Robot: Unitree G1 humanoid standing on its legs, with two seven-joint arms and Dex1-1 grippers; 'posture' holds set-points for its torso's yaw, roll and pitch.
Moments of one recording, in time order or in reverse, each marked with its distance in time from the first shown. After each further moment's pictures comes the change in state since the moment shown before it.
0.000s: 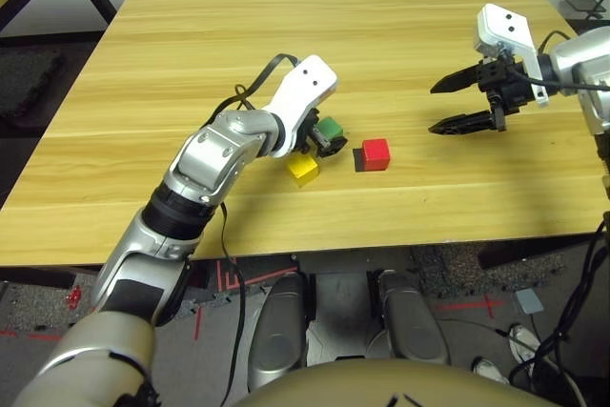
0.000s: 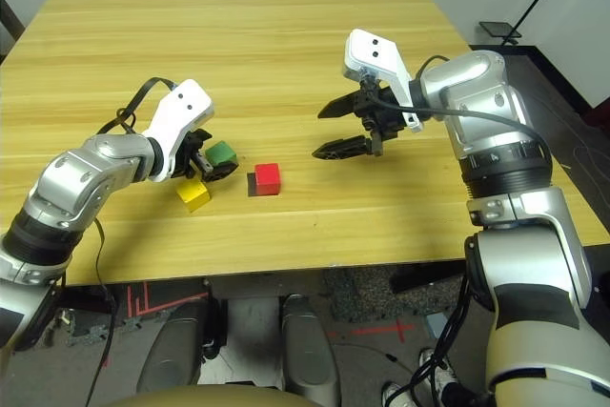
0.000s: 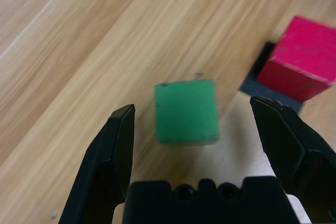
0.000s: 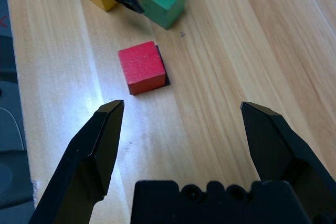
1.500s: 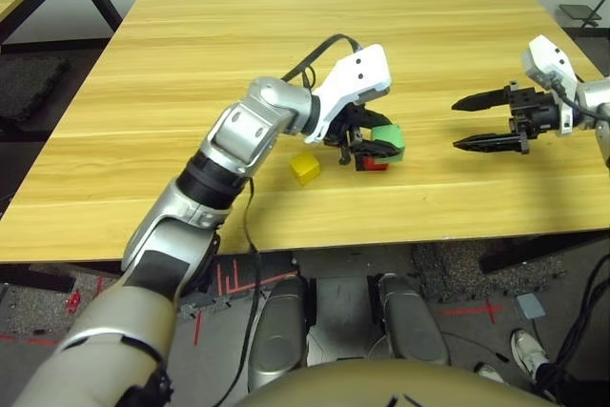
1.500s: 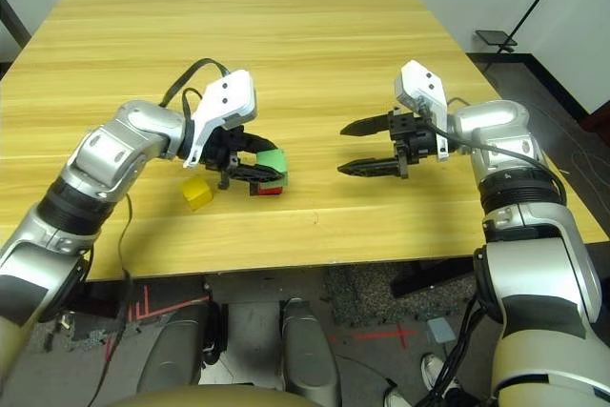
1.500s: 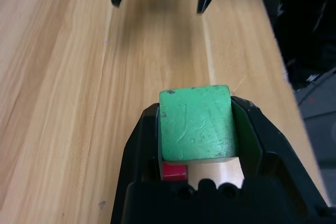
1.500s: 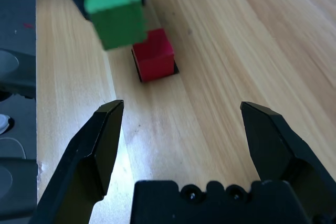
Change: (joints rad) left arm -0.197 -0.140 -0.067 0.221 0.053 -0.324 -0.527; right arm 0.009 -0.030 0.015 0.528 0.225 -0.493 0.123
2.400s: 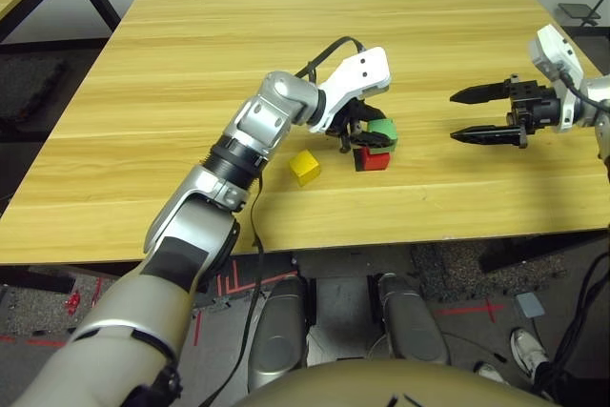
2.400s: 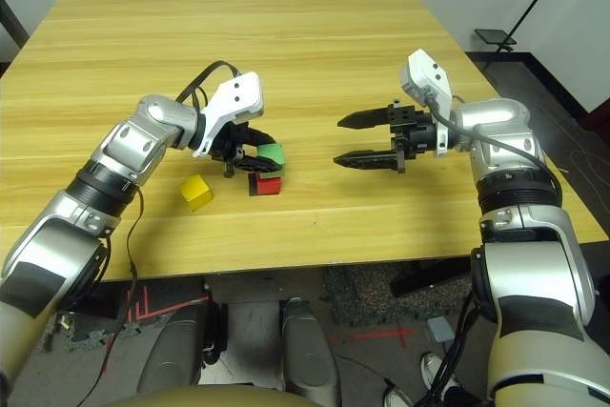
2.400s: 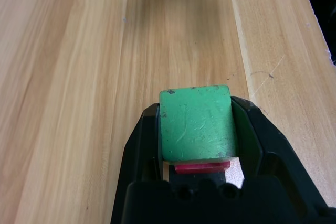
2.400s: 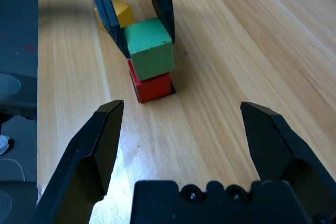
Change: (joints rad) left arm -0.067 -0.066 0.005 0.264 0.099 -0.158 -0.058; right arm 0.028 0.033 -0.104 -0.067 -0.020 0.080 -0.010
